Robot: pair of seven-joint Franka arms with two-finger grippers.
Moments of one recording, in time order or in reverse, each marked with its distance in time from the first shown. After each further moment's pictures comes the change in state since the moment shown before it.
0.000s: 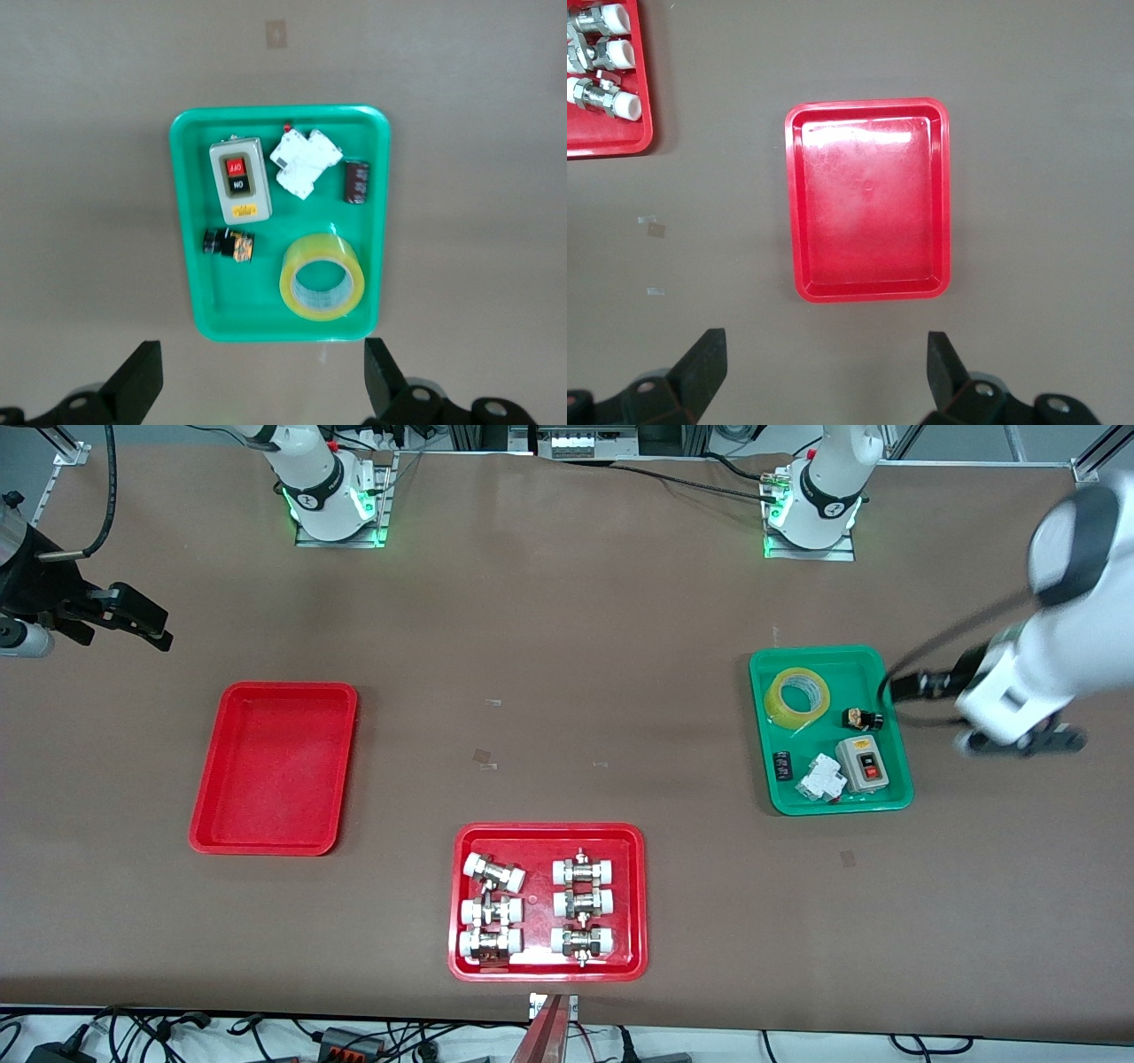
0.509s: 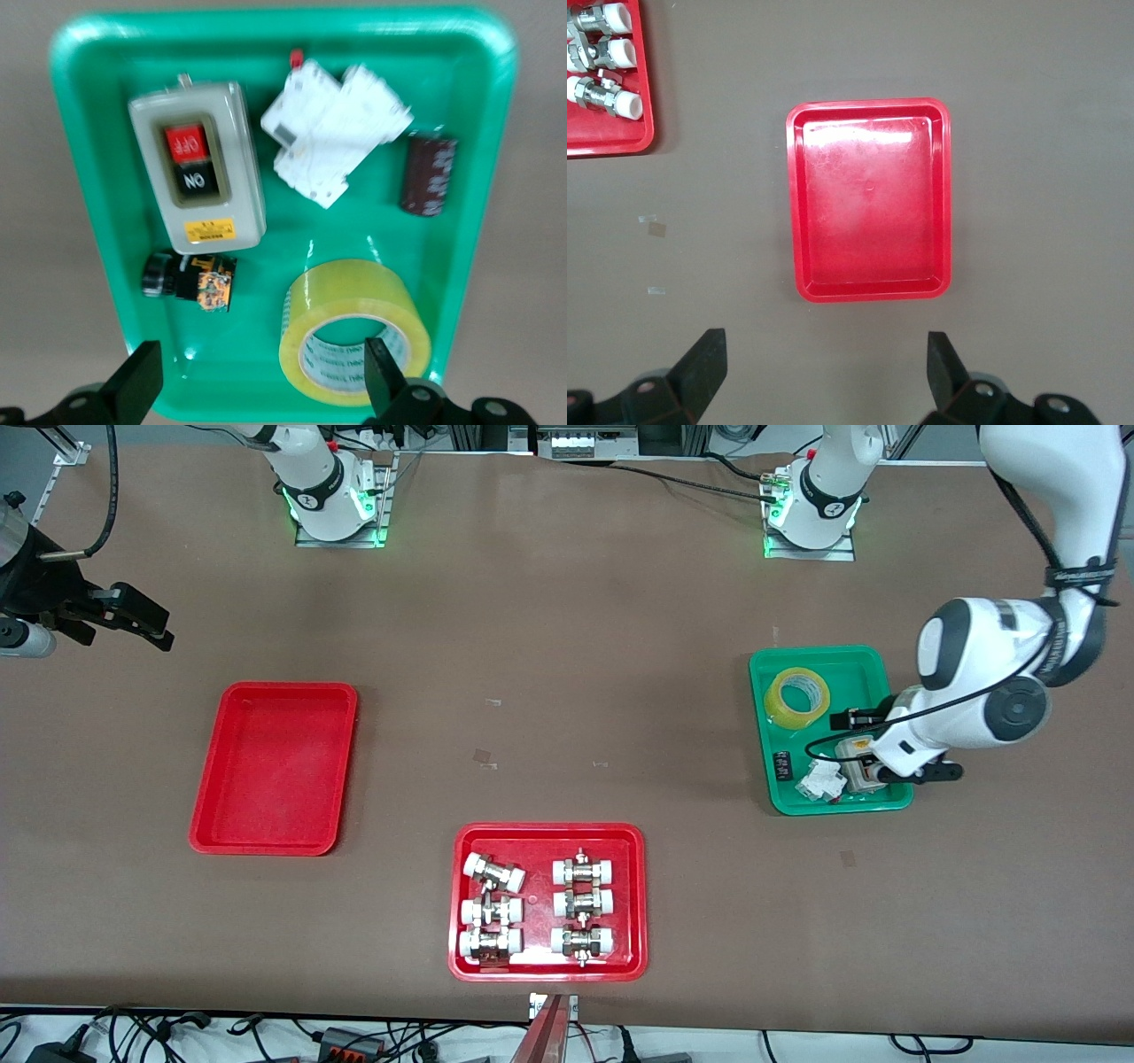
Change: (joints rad) left arm 0.010 0.057 -0.002 -0.393 0.000 0.388 0.000; right arm 0.004 0.000 0.001 0.000 0.000 0.000 0.000
